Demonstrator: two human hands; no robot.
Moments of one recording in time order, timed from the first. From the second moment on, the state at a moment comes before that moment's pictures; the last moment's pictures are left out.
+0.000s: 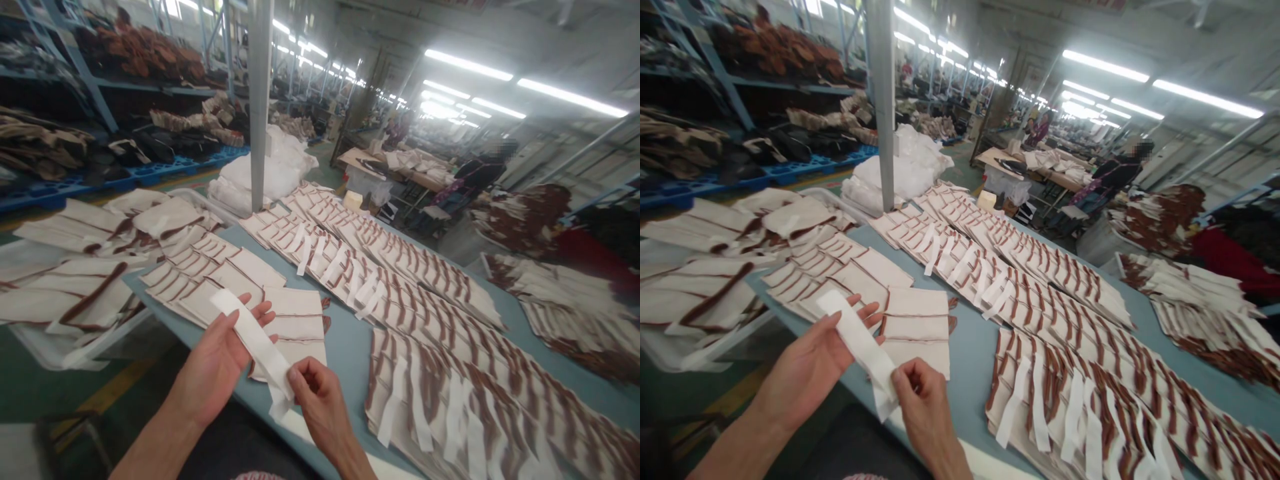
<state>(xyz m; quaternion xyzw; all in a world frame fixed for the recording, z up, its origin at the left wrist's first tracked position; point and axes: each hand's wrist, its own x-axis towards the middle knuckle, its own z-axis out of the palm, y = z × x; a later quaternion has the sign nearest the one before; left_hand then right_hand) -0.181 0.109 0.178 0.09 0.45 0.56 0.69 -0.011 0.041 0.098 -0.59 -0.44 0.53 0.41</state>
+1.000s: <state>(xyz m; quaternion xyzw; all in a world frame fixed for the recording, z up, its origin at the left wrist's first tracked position) -0.186 0.124 0.122 0.20 0.52 0.46 0.69 0.012 0.093 0.131 -0.42 -0.10 0.78 0.46</state>
